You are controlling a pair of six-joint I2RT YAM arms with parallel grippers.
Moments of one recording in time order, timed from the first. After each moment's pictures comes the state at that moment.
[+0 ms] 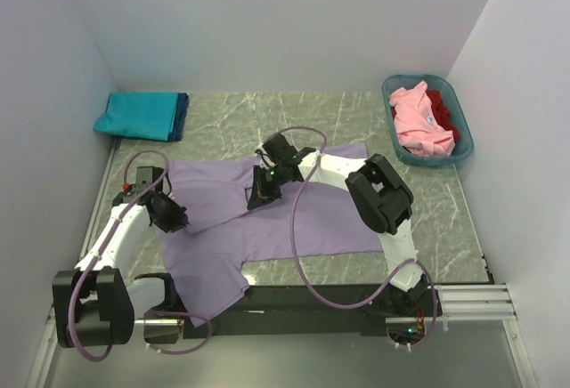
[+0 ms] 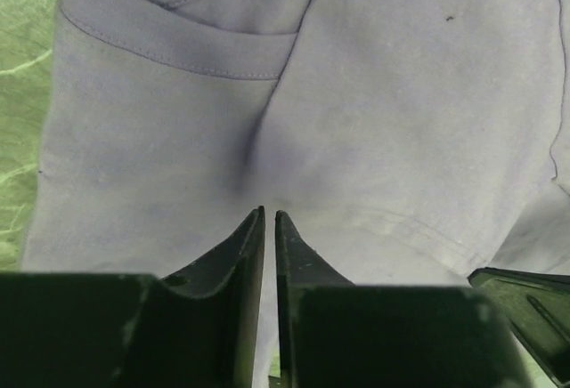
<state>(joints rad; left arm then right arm) 0.05 1.10 0.64 -0.72 0.02 -0.88 0.73 2.11 1.46 -0.35 -0.59 0.72</state>
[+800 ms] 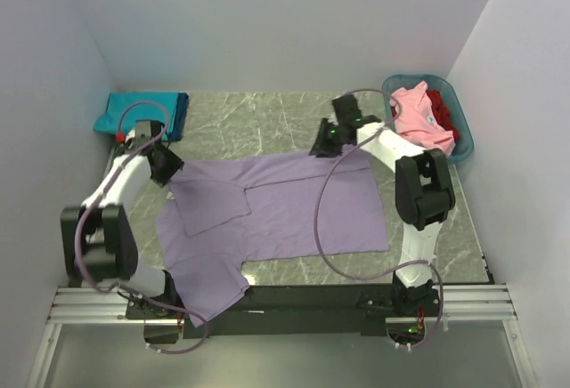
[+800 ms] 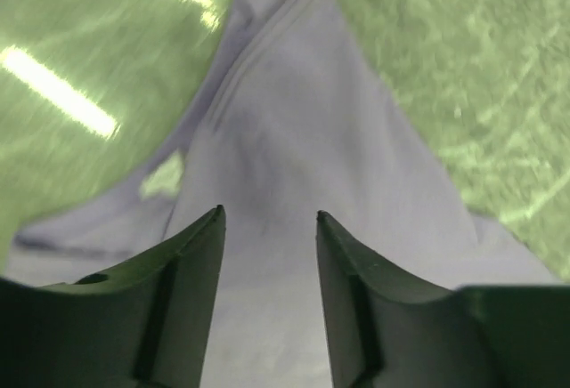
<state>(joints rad) 0.06 1.42 1.00 -0.58 -0.13 -0.82 0.37 1.95 1.47 -0.46 -0.27 0.57</state>
